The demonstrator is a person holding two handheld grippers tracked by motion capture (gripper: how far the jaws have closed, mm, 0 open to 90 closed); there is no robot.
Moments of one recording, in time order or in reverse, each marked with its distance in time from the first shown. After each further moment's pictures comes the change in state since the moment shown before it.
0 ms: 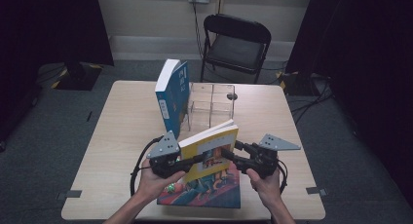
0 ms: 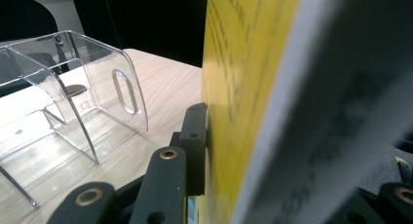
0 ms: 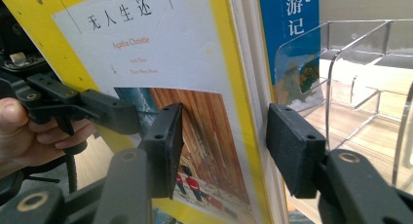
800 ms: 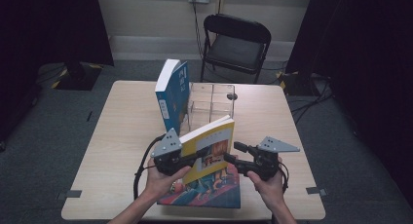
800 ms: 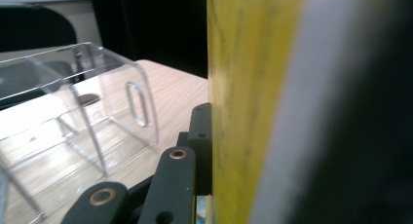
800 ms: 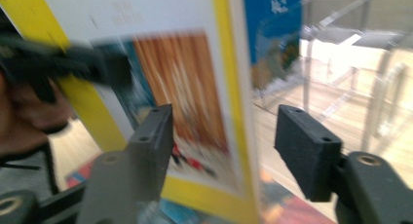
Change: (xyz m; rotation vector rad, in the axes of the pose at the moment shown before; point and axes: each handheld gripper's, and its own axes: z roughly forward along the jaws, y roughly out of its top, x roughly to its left) left arm 0.002 0.002 0.007 -0.051 0.066 -0.033; right arm -0.005 -0.010 -0.003 0.069 -0.071 -0.018
